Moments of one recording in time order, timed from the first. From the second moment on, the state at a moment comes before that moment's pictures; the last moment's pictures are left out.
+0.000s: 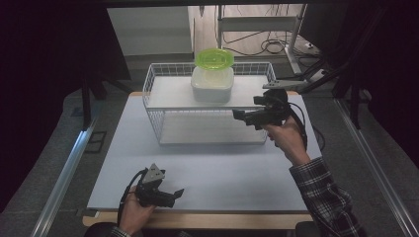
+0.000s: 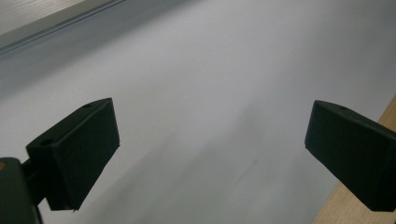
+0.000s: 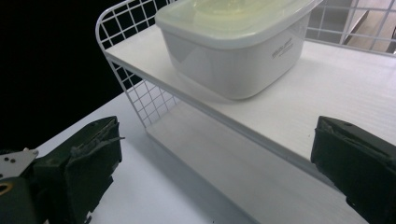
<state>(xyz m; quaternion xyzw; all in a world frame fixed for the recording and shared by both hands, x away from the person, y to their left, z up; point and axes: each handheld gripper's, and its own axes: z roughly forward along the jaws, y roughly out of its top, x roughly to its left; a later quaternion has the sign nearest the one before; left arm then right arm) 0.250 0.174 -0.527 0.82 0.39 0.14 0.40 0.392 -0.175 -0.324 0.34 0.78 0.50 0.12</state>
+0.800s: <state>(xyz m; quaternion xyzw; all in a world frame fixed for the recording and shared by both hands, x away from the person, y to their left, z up) 0.250 0.173 -0.528 0.82 0.39 0.15 0.40 0.369 -0.175 -0.353 0.32 0.80 0.49 0.13</state>
